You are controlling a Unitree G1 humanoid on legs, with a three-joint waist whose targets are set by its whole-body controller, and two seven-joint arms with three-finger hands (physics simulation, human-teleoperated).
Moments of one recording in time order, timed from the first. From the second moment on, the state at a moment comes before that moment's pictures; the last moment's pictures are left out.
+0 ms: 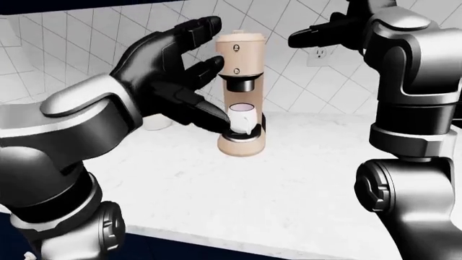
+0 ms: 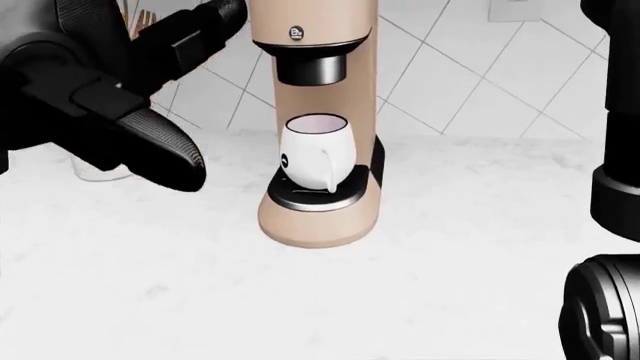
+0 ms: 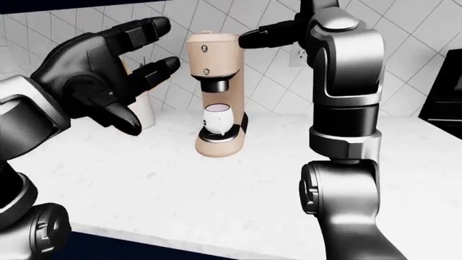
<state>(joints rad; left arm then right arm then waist) -0.97 0.49 0.24 -0.42 -1.31 1.35 0.36 -1.28 -0.39 -0.14 0.24 -0.02 1.05 0.10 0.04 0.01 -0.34</state>
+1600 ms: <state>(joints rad) -0.95 0.35 0.11 -0.35 -0.94 1.27 0.06 -1.23 -0.38 -0.15 0.21 0.02 1.04 0.06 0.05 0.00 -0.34</state>
